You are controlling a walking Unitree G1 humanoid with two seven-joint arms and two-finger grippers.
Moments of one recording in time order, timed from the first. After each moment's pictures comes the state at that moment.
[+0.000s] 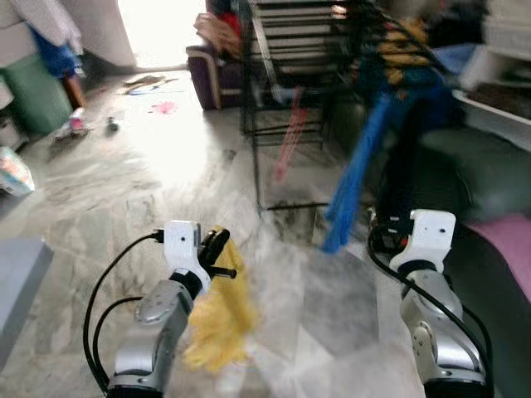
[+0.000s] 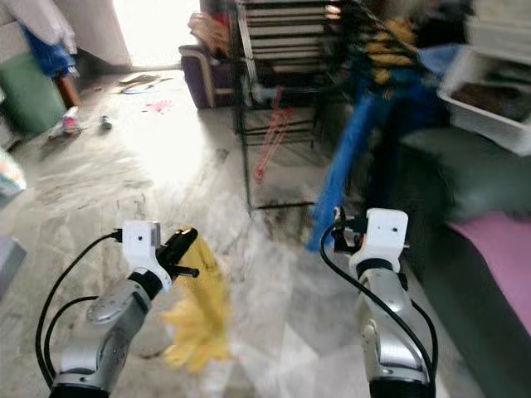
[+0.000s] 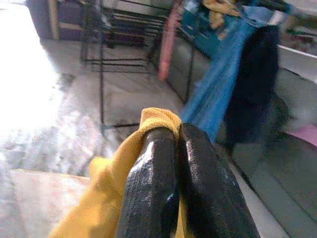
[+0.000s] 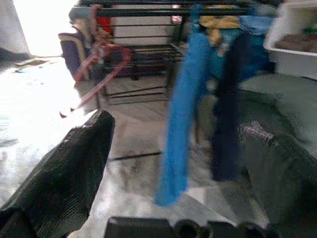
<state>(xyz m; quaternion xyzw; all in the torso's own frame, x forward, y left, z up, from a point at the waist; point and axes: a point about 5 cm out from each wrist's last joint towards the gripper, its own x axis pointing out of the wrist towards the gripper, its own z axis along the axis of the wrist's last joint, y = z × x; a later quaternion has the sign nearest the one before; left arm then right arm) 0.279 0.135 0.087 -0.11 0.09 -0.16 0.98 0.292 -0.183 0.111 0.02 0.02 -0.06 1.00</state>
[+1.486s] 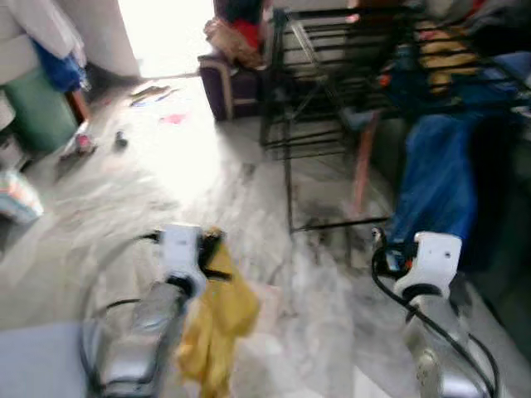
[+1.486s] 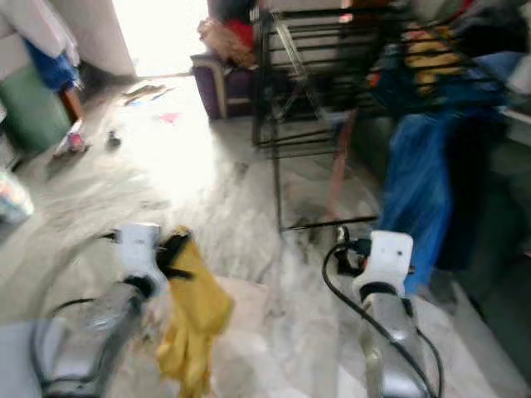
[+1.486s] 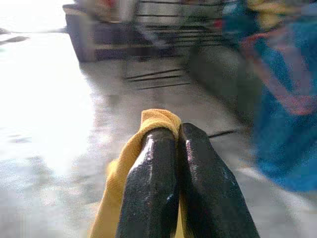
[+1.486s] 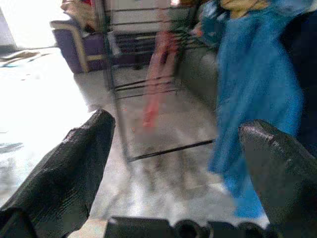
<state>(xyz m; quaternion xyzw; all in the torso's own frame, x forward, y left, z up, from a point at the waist) 0.266 0.154 0.090 -0.04 0.07 -0.13 0.99 0.260 -0.183 0.098 0.02 0.05 -0.07 1.00</state>
